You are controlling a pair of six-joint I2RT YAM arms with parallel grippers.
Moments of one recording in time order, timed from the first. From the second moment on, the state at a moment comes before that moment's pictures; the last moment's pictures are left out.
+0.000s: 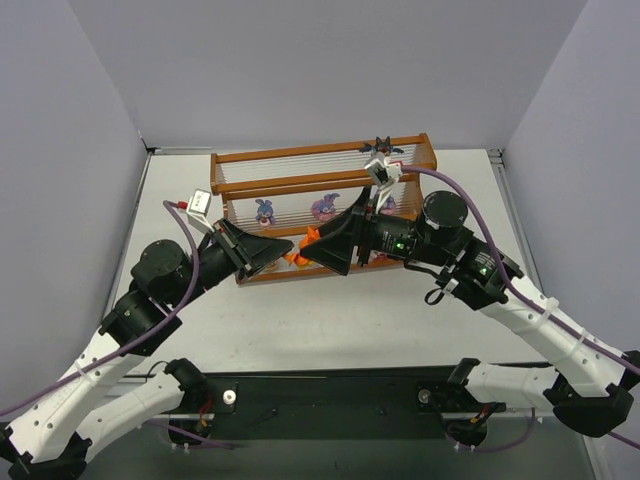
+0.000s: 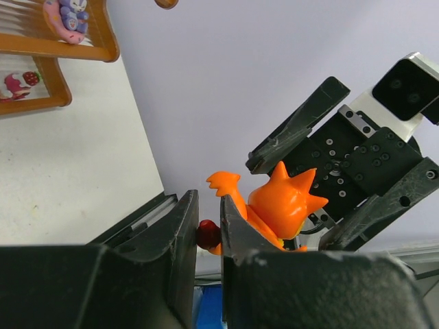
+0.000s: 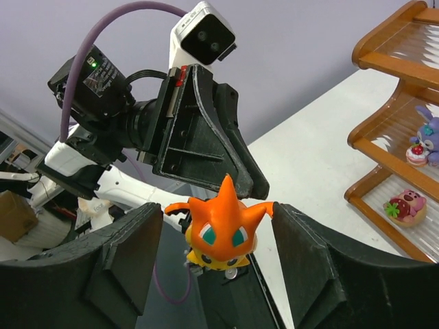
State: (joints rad) left arm -0.73 0.72 0.95 -0.23 0.13 -1.22; right arm 0.88 1.09 1.29 -0.20 -0.38 0.50
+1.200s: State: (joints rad) left arm -0.68 0.57 1.21 -0.82 -0.32 -1.15; right arm 0.91 1.37 1.59 -0.33 -0.04 0.44
